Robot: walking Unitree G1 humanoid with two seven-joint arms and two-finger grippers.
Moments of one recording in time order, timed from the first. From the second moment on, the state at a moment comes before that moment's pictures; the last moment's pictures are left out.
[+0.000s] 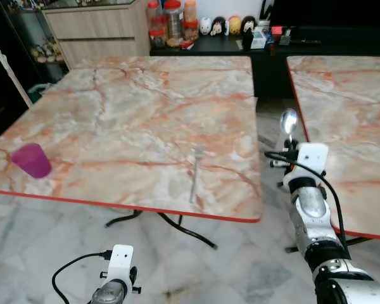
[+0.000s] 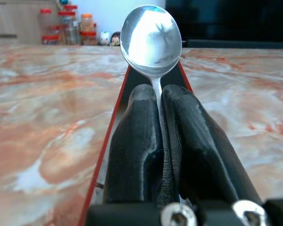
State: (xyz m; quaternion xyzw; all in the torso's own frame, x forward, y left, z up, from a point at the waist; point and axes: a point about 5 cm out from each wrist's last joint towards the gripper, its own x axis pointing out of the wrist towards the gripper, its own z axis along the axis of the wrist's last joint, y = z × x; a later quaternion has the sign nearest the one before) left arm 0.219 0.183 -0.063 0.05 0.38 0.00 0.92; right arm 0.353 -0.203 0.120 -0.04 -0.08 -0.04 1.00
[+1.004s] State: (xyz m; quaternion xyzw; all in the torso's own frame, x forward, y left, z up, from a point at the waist) left arm 0.223 0.191 -0.059 0.06 0.37 0.00 0.93; right arm 0.358 -0.199 0.141 -0.04 -0.11 -0.03 0.99
